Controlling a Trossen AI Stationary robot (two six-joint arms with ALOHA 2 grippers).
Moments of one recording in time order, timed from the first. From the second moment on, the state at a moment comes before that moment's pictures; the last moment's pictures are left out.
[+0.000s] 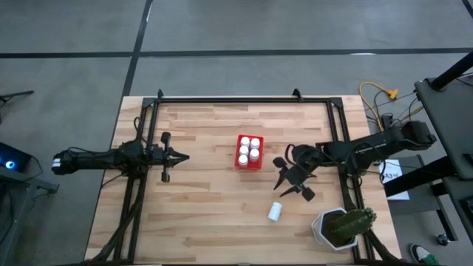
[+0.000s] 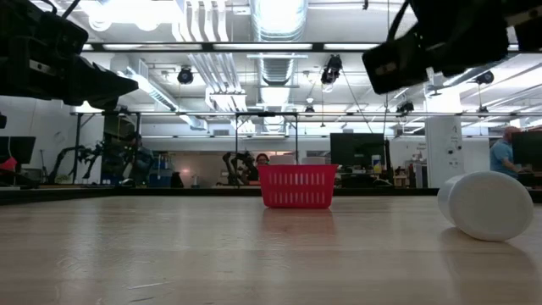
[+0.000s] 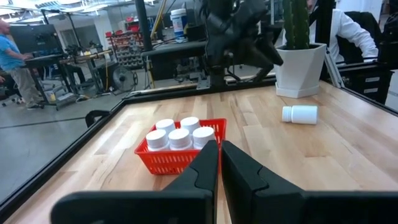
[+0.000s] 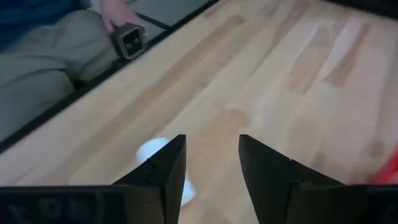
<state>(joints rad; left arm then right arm) 0.03 0.13 0.00 0.04 -0.02 0.14 0.10 1.21 0.60 -0.01 -0.50 -0.26</state>
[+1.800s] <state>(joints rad) 0.03 0.13 0.00 0.04 -0.02 0.14 -0.11 1.67 0.44 0.41 -0.98 -0.36</state>
